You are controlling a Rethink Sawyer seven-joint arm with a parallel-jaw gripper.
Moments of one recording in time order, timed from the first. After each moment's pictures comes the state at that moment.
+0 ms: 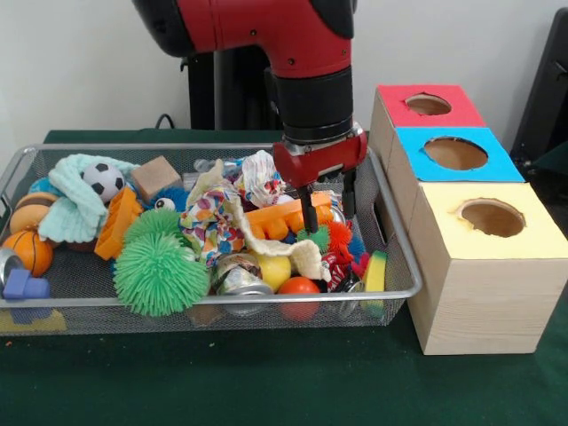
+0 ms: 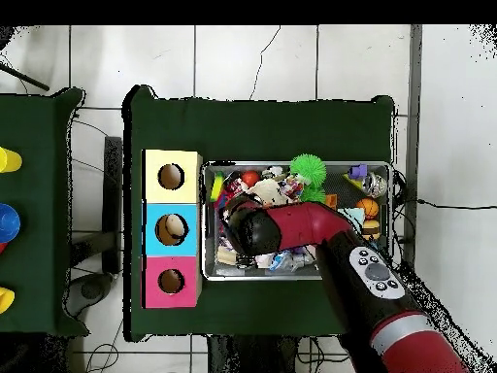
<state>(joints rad) -0.57 -0.55 0.45 1.75 -0.50 0.34 1.40</state>
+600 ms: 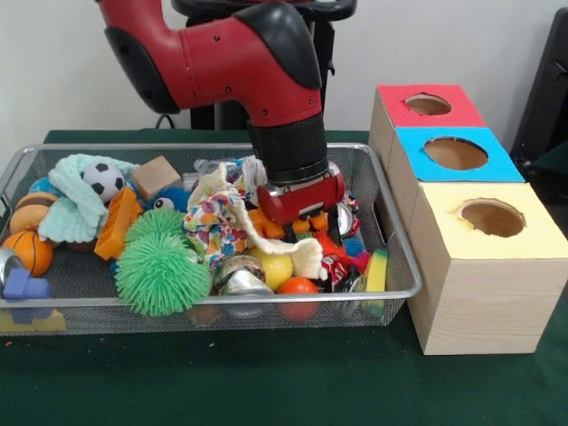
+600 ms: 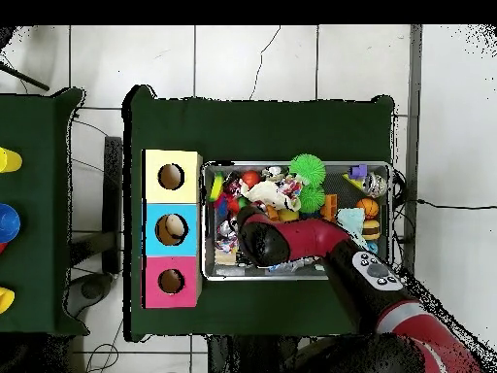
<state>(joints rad) -0.62 -0.39 0.44 1.74 -0.59 0.10 1.40</state>
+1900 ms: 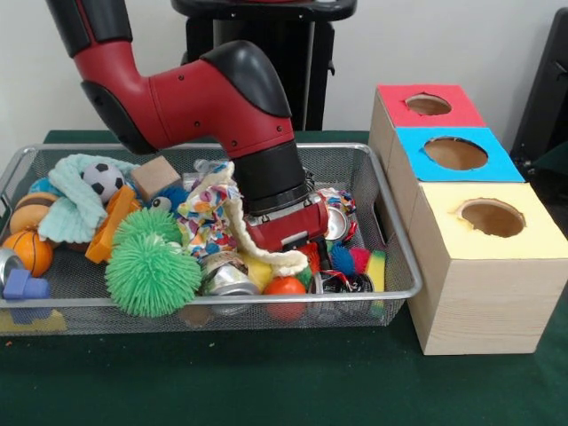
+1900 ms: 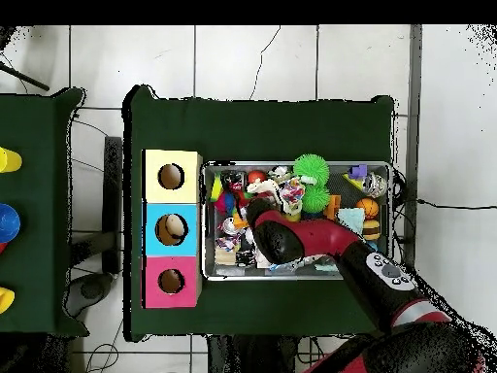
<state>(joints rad) -0.78 -0.24 0.57 1.68 -0.71 -0.02 1.40</state>
